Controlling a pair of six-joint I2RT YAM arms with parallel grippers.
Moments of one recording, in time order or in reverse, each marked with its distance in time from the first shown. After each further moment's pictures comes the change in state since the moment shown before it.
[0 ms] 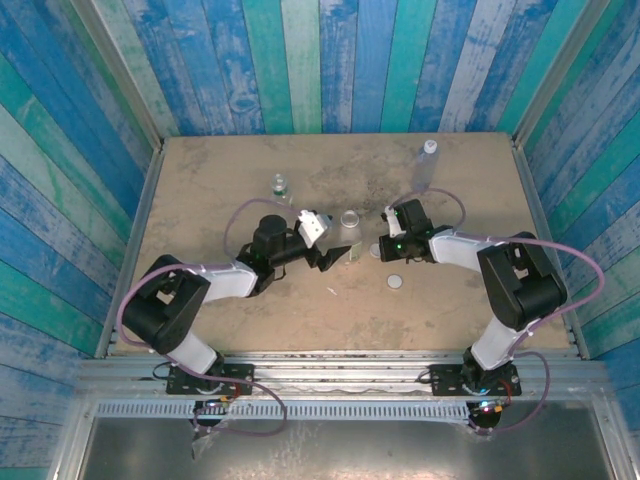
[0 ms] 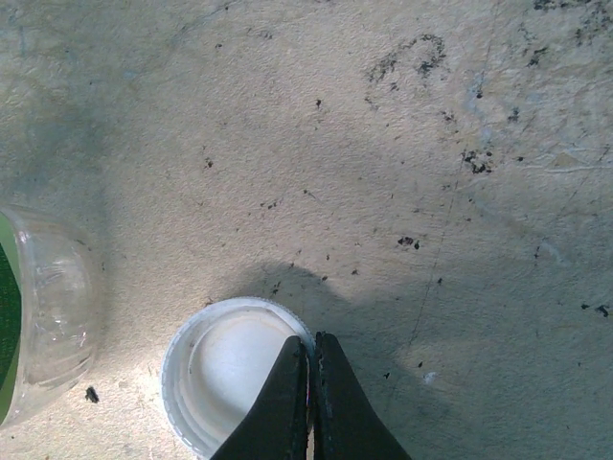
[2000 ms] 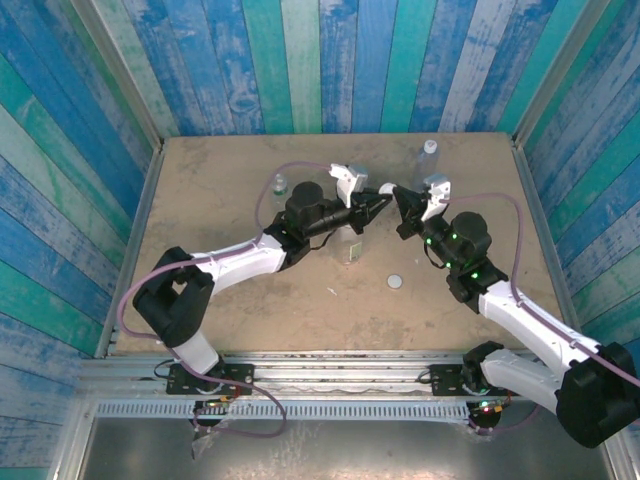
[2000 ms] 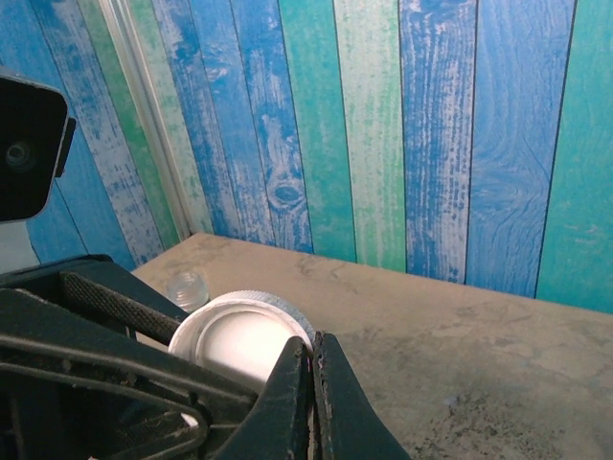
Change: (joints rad) left arm -0.174 0.084 0.449 -0.119 -0.061 -0.483; right arm 0.048 -0.684 -0.266 0.613 0.056 -0.049
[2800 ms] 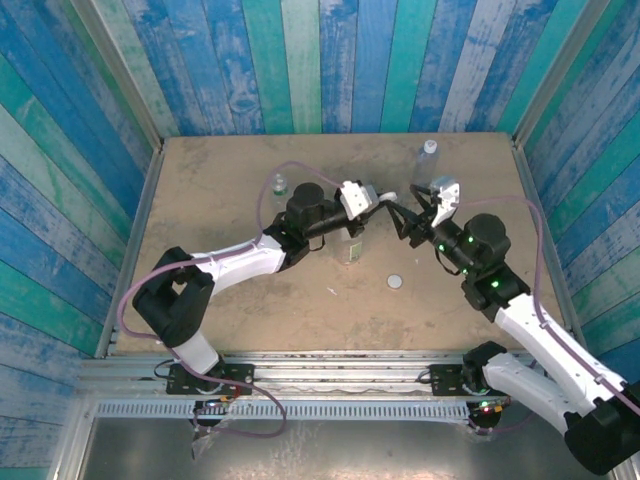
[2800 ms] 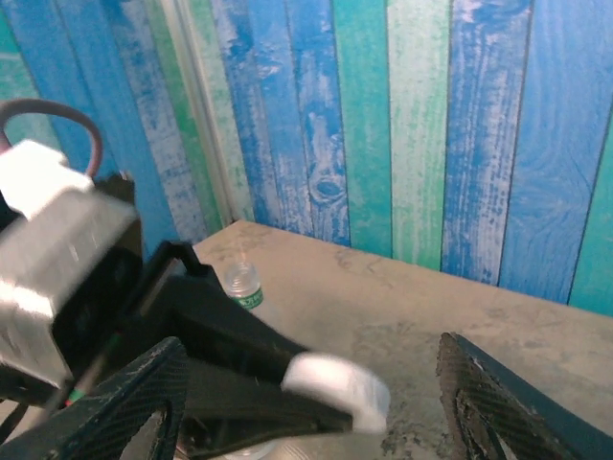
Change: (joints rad) left arm 0.002 -0.002 -0.011 -0.062 0.005 0.669; right arm -0.015 -0.165 0.100 -0.299 -0.122 -0.018
